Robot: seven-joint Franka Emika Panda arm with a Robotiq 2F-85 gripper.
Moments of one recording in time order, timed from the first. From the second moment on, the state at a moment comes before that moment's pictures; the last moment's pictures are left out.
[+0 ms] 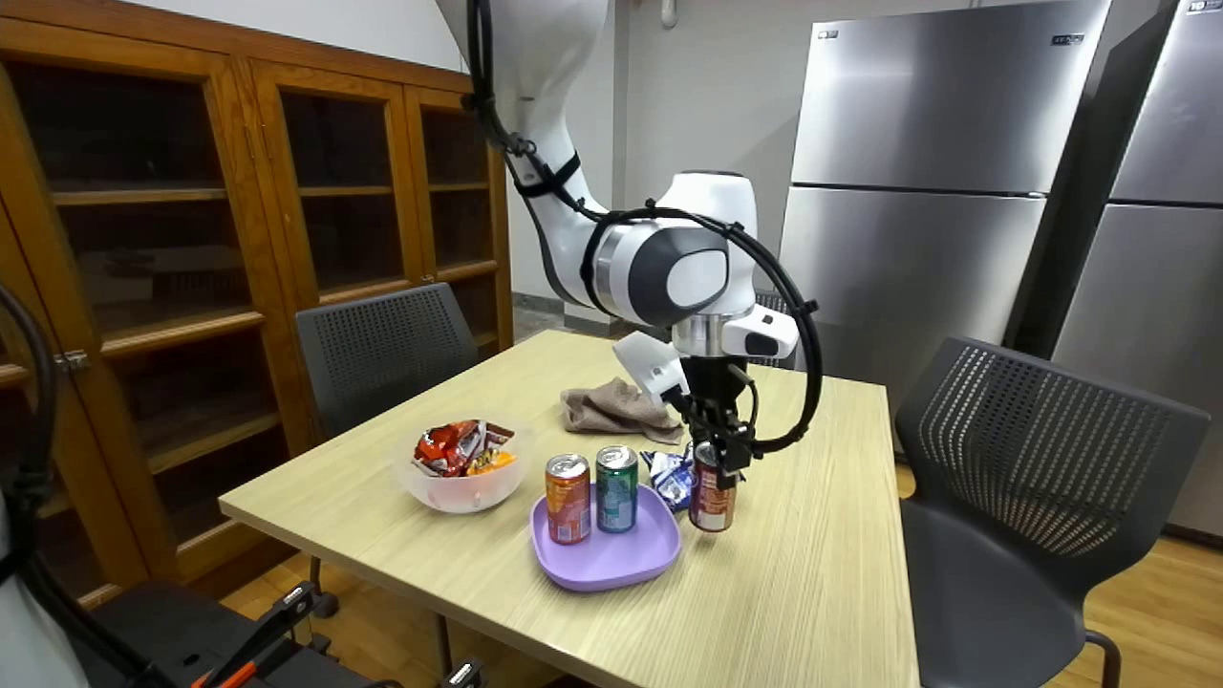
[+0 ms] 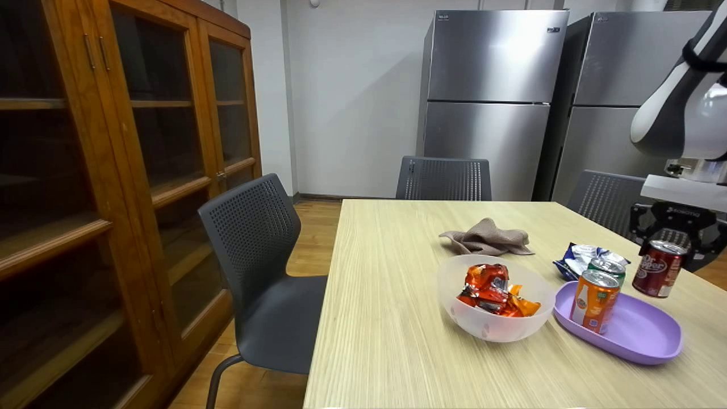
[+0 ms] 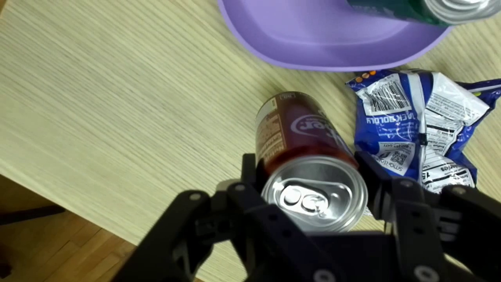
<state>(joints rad) -0.15 0.41 -0.27 -2.22 0.13 2.74 0.30</state>
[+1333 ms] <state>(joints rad) -0.09 0.16 -0.27 -2.54 0.02 2.77 0.35</state>
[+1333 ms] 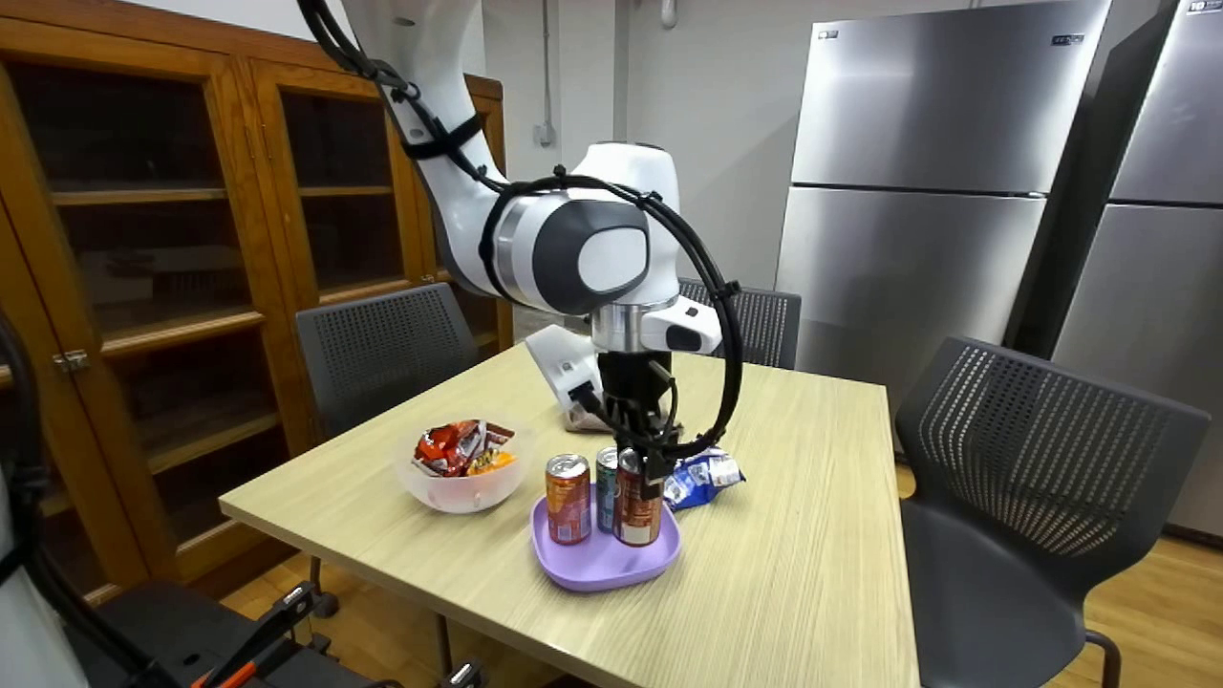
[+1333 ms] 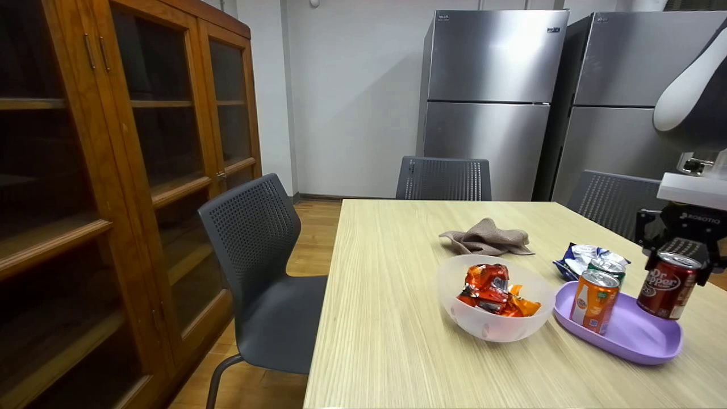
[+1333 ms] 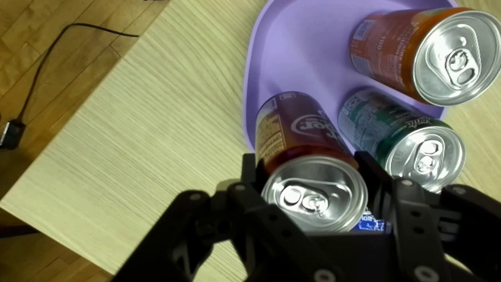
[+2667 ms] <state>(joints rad) -0.09 0.22 -0.23 -2.53 0.03 2.78 0.35</state>
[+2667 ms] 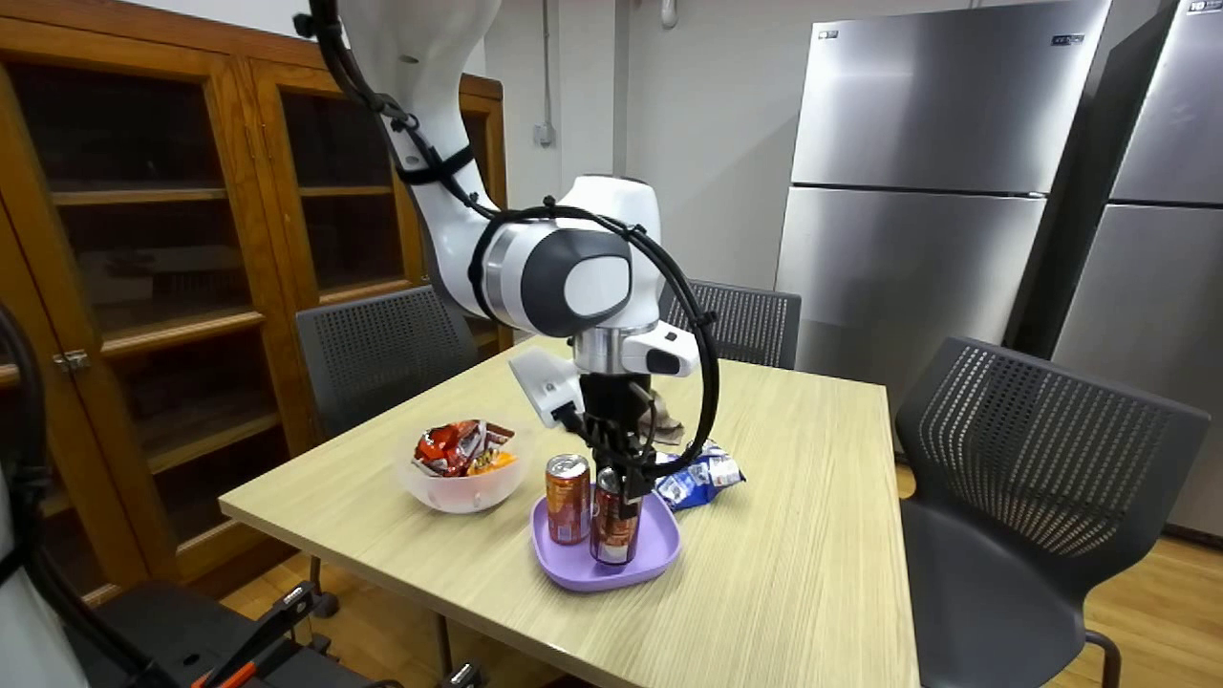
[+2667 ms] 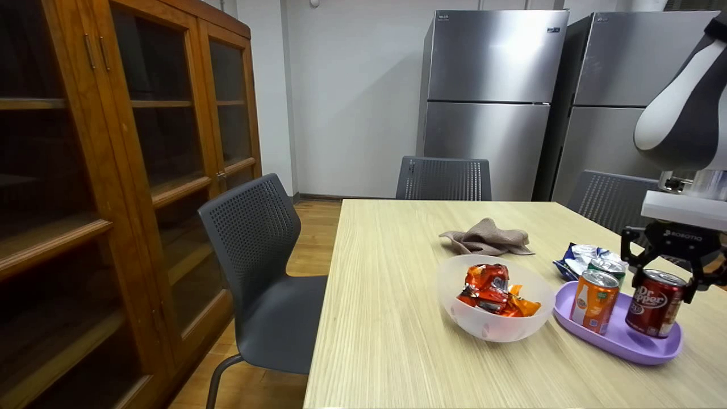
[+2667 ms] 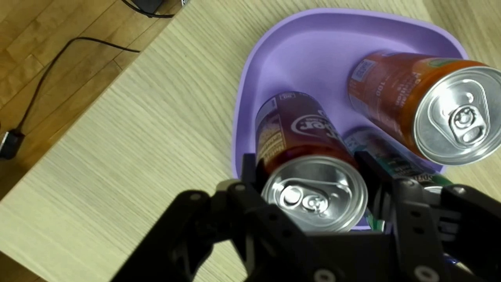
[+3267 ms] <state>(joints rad) -0.09 0.26 -0.21 -2.53 0.04 2.85 0.35</state>
